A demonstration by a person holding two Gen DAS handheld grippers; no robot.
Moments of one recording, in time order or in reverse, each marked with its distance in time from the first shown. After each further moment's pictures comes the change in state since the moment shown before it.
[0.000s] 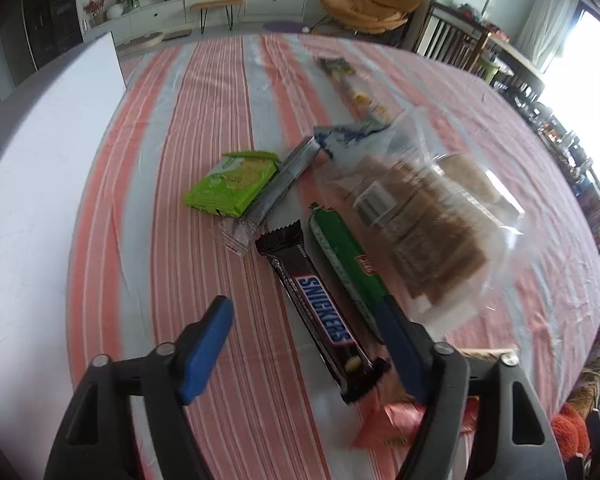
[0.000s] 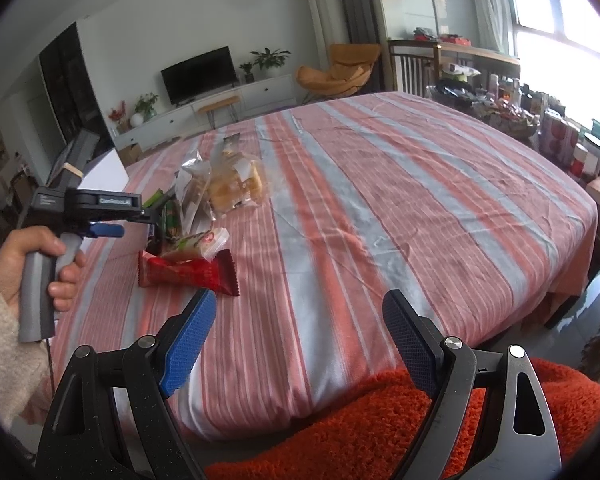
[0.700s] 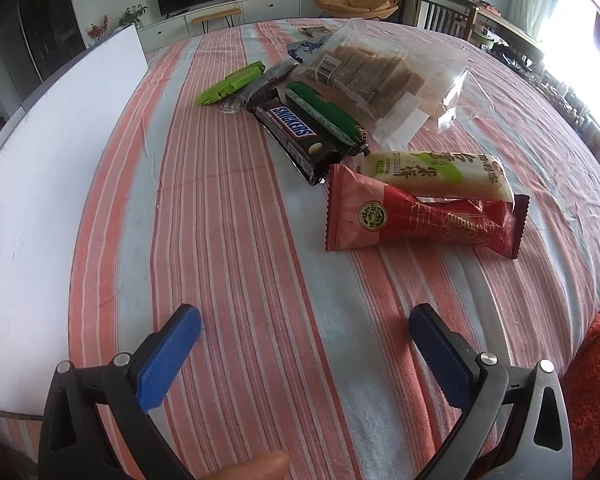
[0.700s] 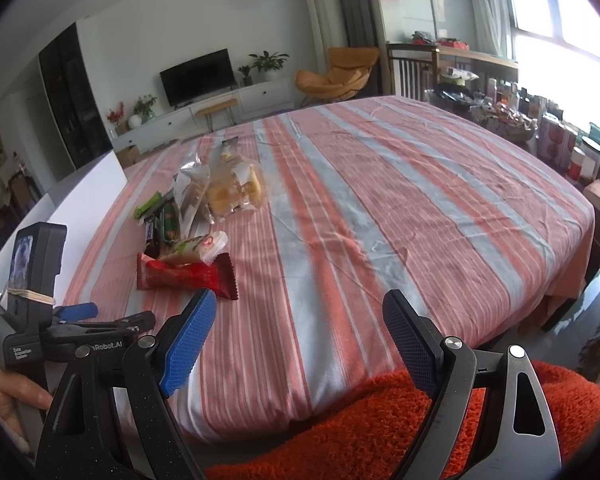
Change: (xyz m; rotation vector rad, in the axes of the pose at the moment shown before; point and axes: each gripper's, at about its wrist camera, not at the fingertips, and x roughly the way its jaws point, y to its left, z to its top) left arm -0.035 -0.033 -0.133 0.089 -0.048 0.100; right arm -0.002 0.005 0.000 0.001 -0.026 -0.001
